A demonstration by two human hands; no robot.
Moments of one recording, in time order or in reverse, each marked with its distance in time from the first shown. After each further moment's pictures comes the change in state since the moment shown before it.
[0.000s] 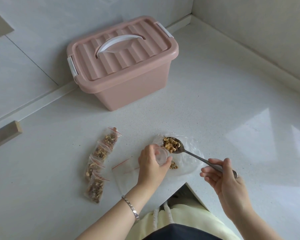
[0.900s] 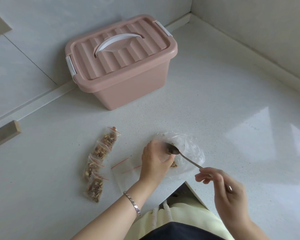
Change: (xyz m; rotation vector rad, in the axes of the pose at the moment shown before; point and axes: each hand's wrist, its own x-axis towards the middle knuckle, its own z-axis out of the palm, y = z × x) left_hand 0.007 0.007 0.002 -0.100 -0.111 -0.108; right_hand -0.030 -0.005 0.013 -0.533 -0.055 -0.611
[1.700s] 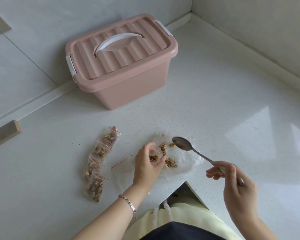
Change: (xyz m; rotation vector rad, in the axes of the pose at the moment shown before) left_hand -0.008 -0.030 -0.009 0.019 0.051 0.109; right_hand 0.009 -0.001 -0.008 -0.017 0.123 0.130
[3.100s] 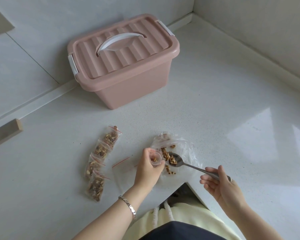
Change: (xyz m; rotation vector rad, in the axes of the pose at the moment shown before) left_hand -0.002 0.005 0.001 -0.171 -0.074 -0.243; right_hand 0.011 0.064 -0.005 0.521 -0.175 0.793
